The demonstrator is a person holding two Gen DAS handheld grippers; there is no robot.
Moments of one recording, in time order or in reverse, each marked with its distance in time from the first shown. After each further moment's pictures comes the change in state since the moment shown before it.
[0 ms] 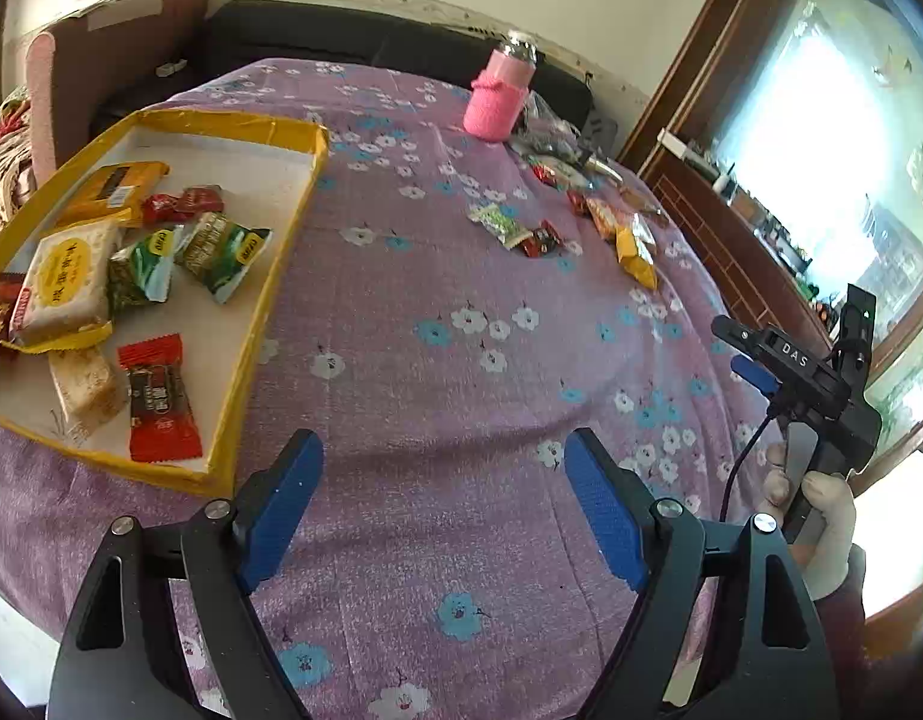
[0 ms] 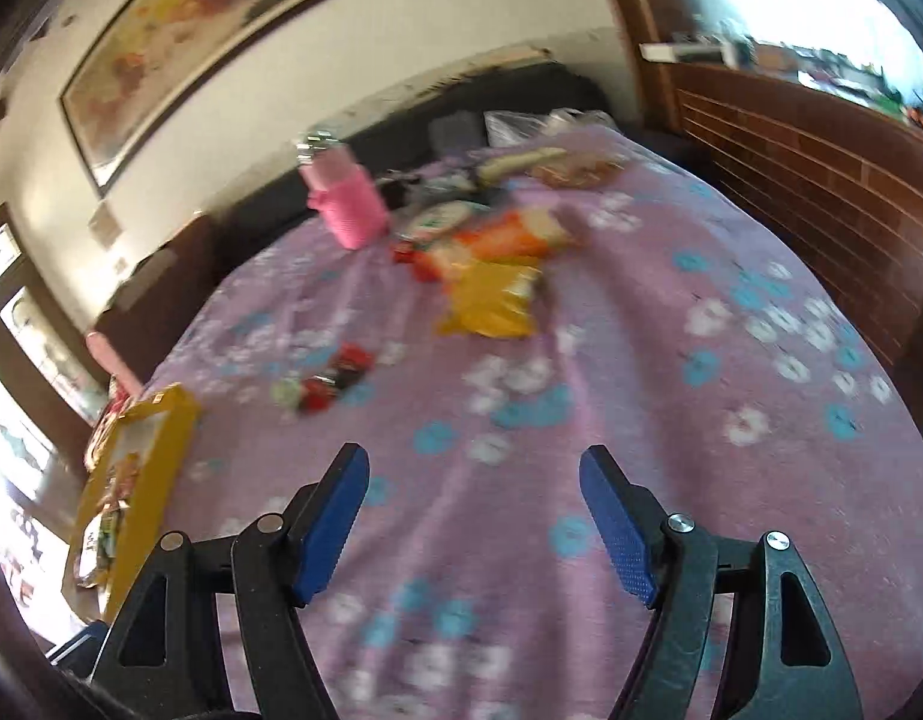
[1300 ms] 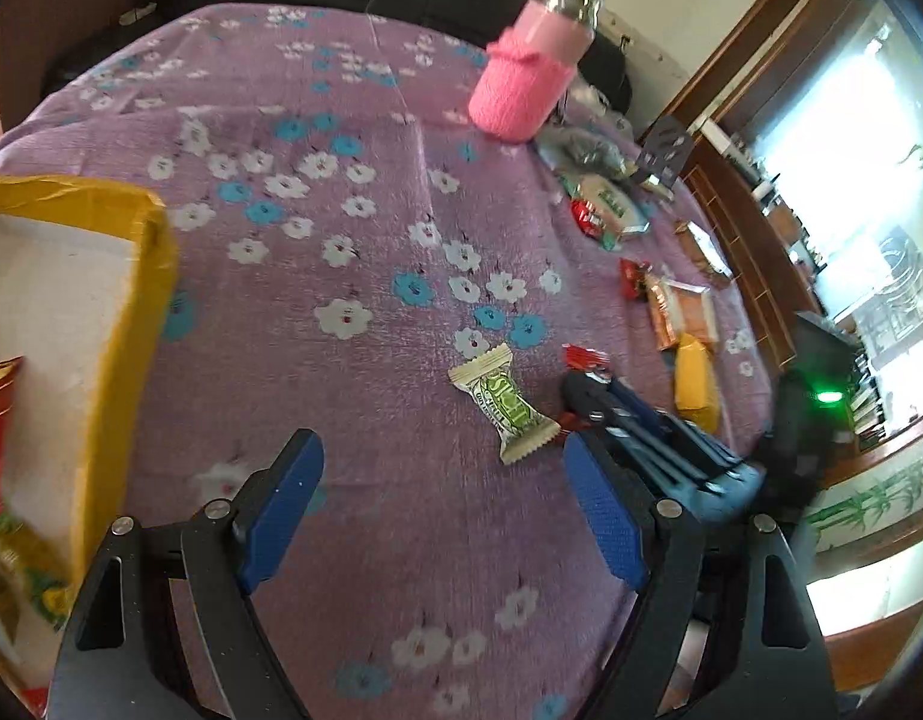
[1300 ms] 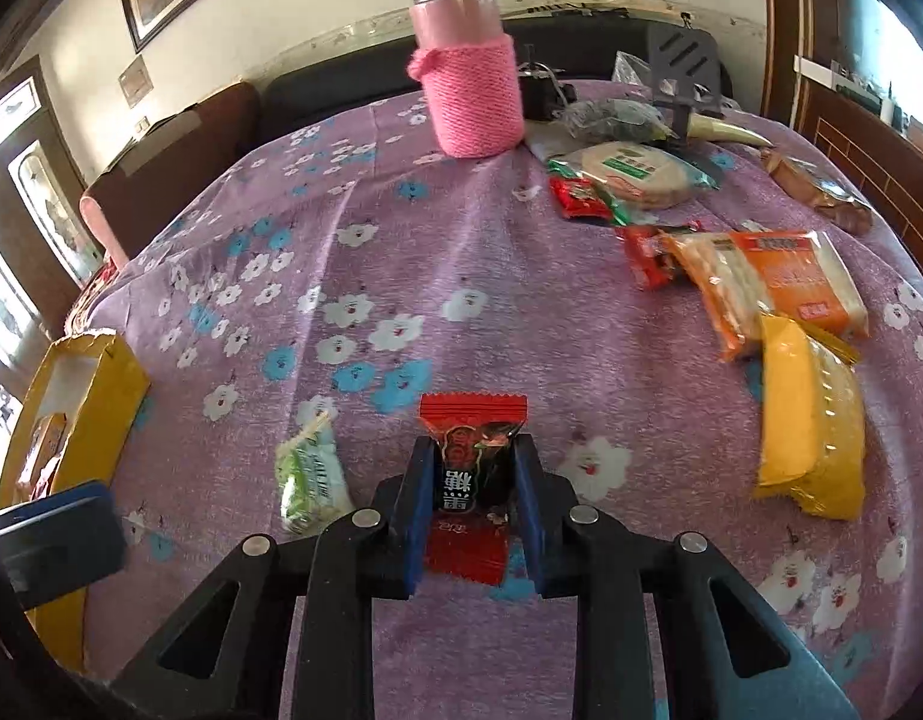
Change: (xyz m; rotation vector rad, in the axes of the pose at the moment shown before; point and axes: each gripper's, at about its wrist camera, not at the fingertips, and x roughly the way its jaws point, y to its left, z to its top) left arm 0.161 -0.016 0.156 -0.073 0.169 -0.016; right arm 0.184 0.123 0.053 -0.275 0.190 0.002
